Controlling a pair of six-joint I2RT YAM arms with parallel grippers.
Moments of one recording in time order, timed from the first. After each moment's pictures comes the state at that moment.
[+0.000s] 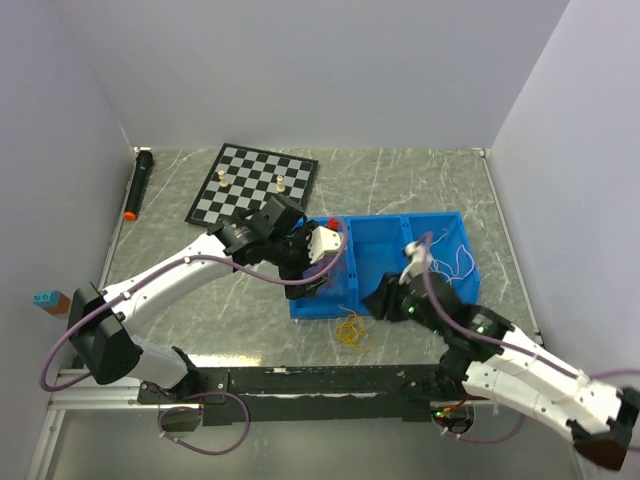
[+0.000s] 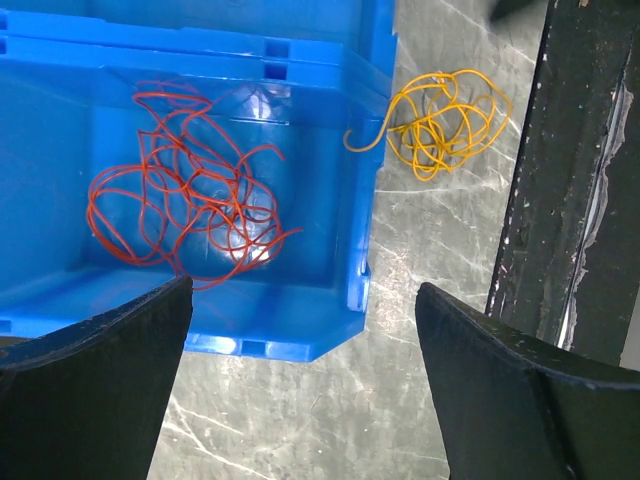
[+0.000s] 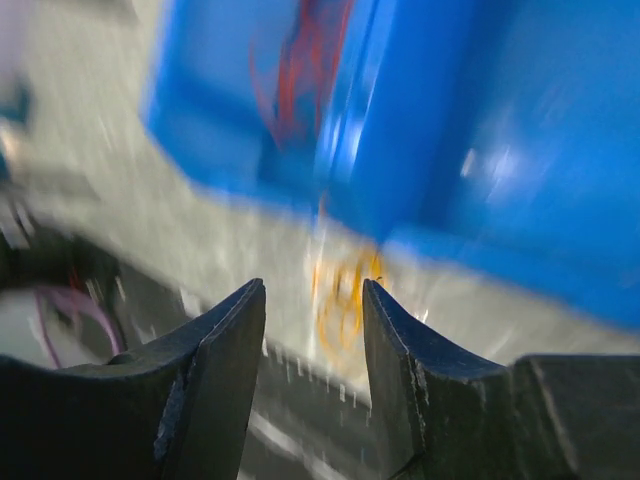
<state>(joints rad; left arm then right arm) -0.82 1.42 1.26 -0.74 0.40 0.45 0.85 0.60 0.59 -0.54 0.15 0.71</state>
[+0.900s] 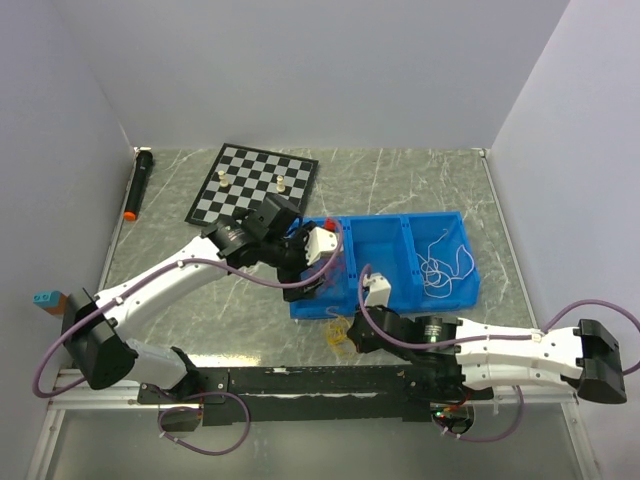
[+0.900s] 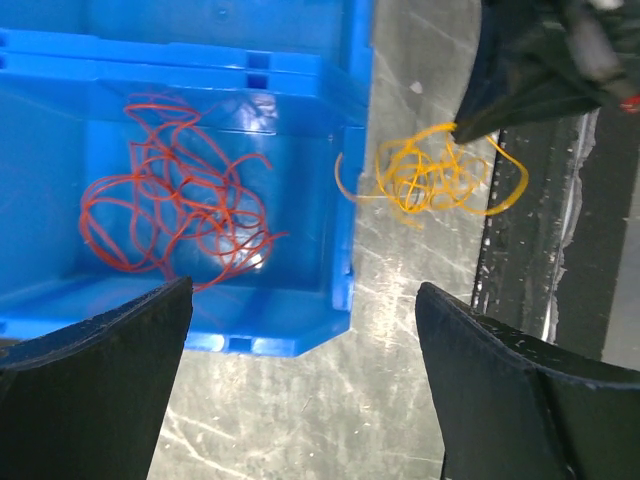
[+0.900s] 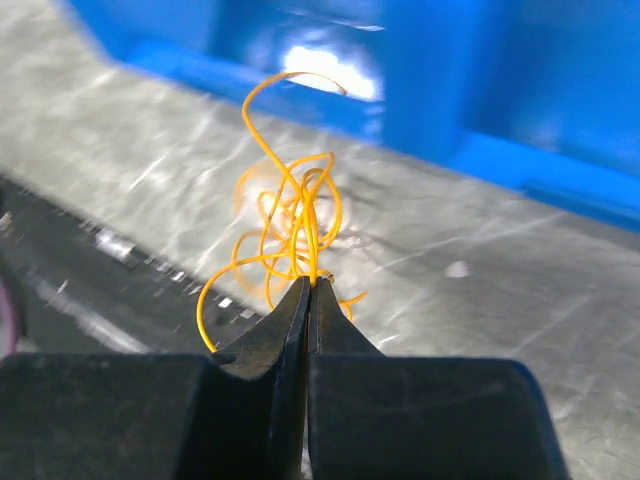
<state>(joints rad) -0.82 1.37 1.25 -0.74 0.43 0.45 1.28 0.89 0.50 -0.45 0.40 0.90</state>
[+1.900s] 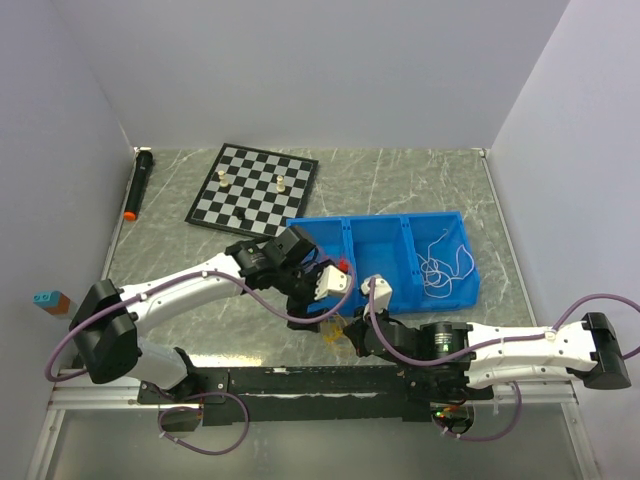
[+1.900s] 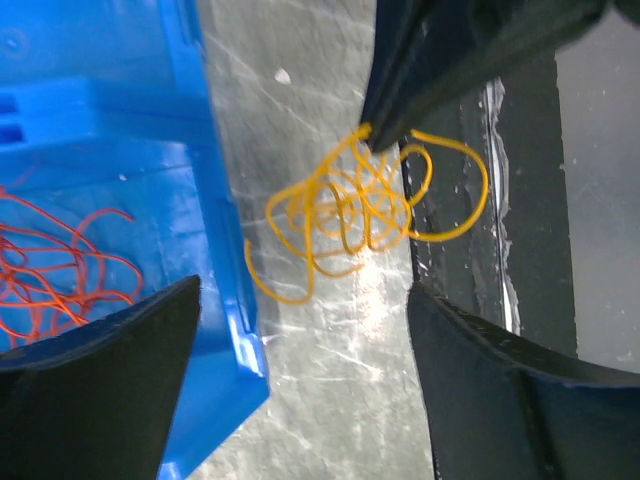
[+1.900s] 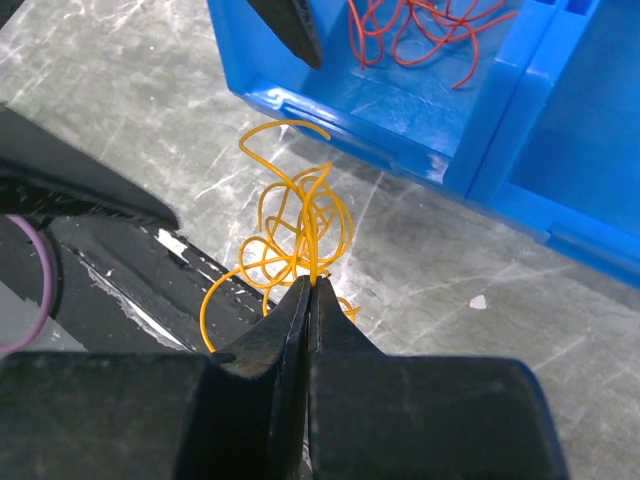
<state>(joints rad) -0.93 1.42 1.07 -0.63 0.58 0.54 1.47 0.80 0.54 -0.44 0.59 0.81</state>
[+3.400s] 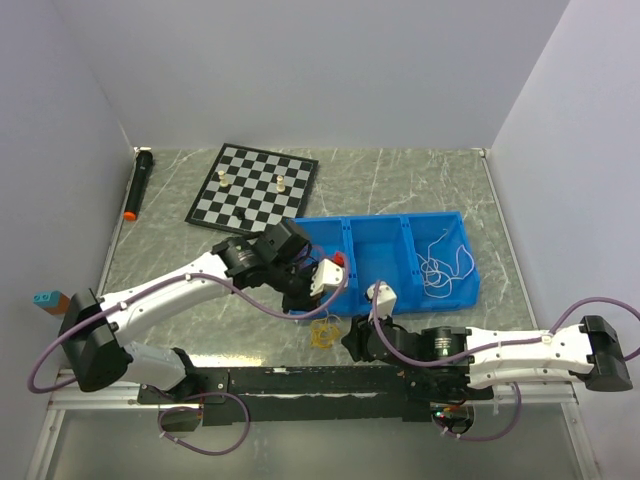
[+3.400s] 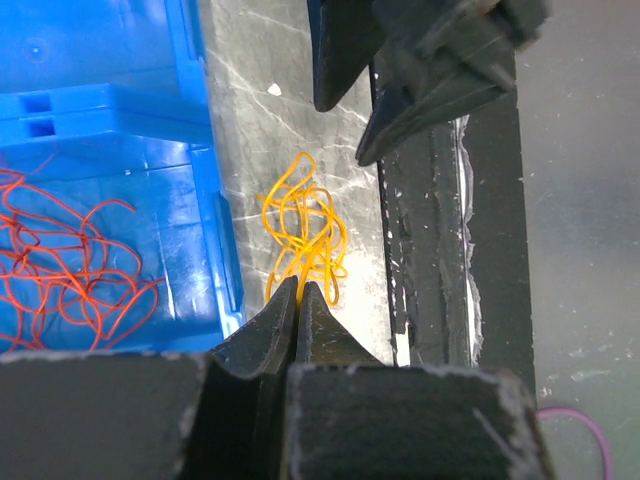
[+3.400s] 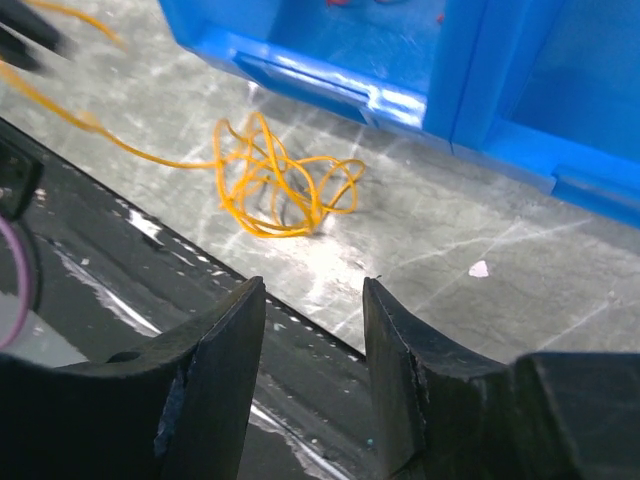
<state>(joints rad) -0.93 1.35 1.12 -0.70 0.58 0.48 1.46 0.76 0.43 -0.41 0.55 0.91</state>
